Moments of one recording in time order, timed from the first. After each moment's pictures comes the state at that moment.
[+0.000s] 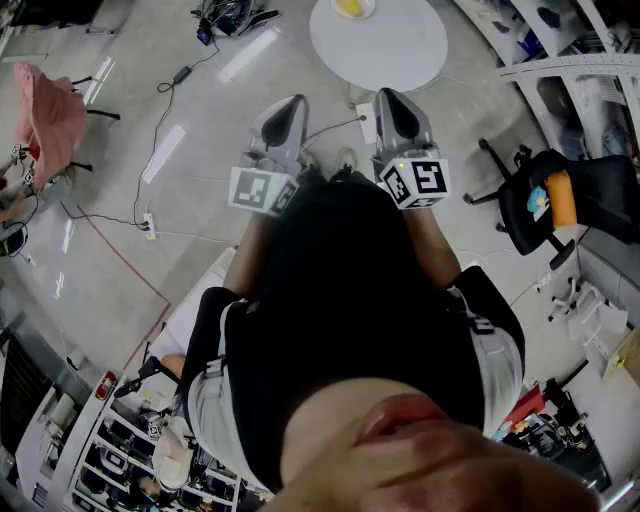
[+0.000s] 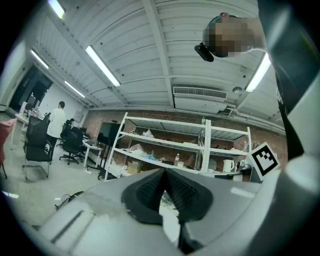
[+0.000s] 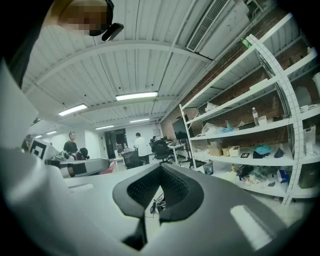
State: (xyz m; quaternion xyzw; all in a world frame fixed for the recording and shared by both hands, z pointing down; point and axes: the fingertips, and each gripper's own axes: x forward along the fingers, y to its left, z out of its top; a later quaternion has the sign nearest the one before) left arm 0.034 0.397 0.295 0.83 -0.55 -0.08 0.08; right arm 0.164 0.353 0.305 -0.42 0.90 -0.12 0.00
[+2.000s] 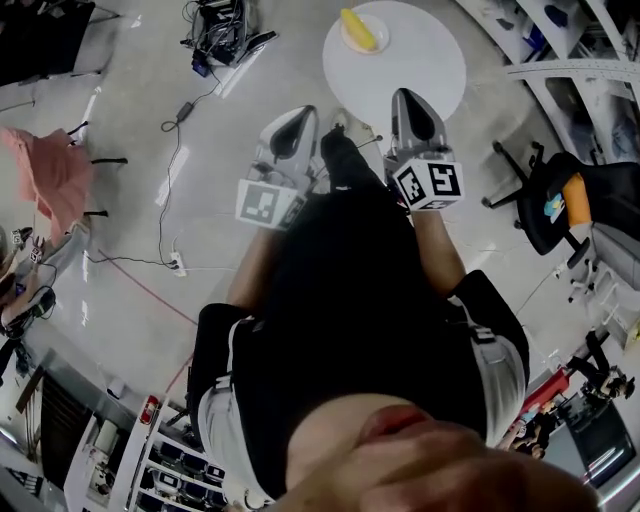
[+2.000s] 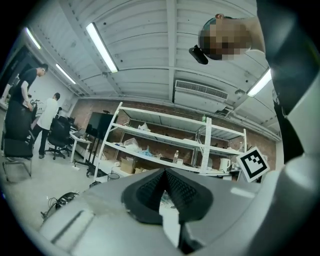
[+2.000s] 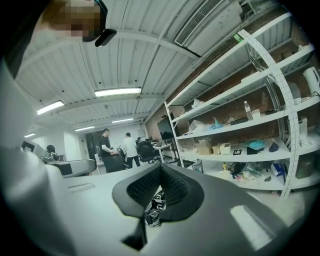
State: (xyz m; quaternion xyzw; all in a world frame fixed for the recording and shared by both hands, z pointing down) left arm -0.050 0.225 0.313 0.86 -0.49 -0.08 0.11; right arm 0.093 0.177 0.336 -0.50 0.85 -0.14 0.02
